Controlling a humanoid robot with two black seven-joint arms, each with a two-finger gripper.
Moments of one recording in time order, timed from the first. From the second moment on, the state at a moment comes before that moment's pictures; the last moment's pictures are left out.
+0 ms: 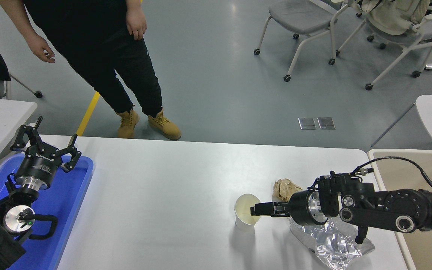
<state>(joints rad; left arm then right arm) -0.55 0.46 -0.60 -0.39 -0.23 -0.70 -0.59 1.05 -0.45 -0.23 1.28 -0.95 0.10 -0.02</state>
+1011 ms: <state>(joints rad) -0.55 0.46 -0.60 -0.39 -0.23 -0.70 -0.59 1.05 -0.32 -0.26 1.14 -1.03 0.13 -0.02</state>
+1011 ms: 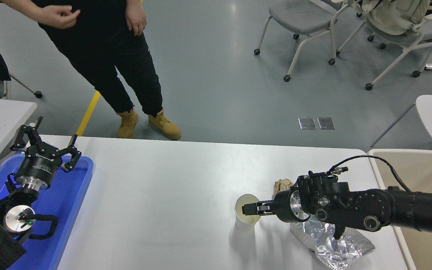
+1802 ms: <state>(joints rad) -0.55 0.46 -0.60 -0.39 -0.23 -0.70 -0.59 1.16 -0.44 -0.25 1.21 -0.99 0.22 -0.03</state>
